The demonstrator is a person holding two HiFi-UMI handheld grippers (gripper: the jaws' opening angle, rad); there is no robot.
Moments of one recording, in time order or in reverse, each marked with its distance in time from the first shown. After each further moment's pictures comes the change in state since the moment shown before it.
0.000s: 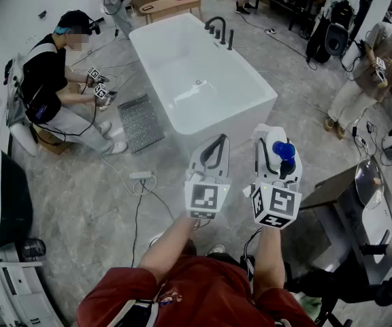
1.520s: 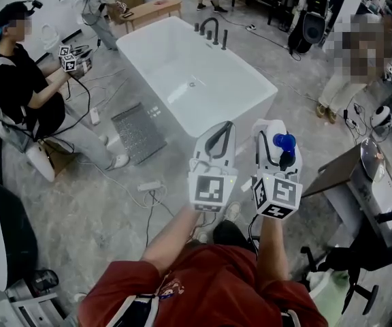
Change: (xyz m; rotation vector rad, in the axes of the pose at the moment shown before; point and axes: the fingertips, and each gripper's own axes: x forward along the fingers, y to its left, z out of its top) left arm -0.044 0.124 0.032 -0.018 -0.107 -0.146; right arm 0.018 0.136 0.010 0.003 -0.011 -0.134
